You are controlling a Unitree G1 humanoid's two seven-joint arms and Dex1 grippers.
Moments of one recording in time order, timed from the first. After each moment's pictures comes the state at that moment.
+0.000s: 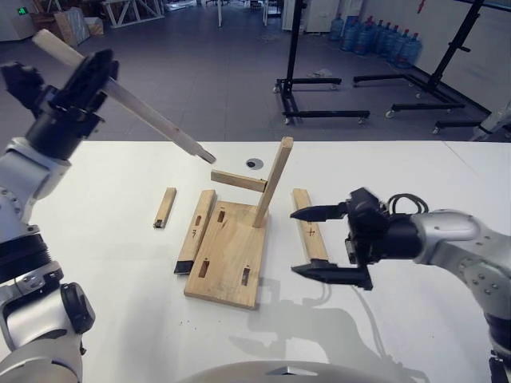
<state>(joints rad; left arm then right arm) -0.60 0.66 0.61 0.08 -1.48 0.85 -0.37 -0.23 -0.80 0.15 -0.63 0.66 0.74 0.92</state>
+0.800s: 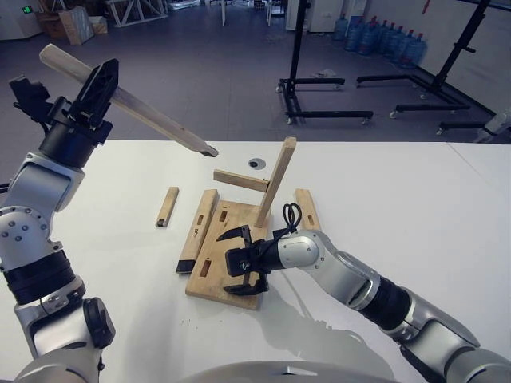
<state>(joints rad) -0.51 0.50 0.56 -0.14 -1.41 0.75 -0.21 -0.48 -0.46 0.81 -0.28 -0.19 0.38 0.87</state>
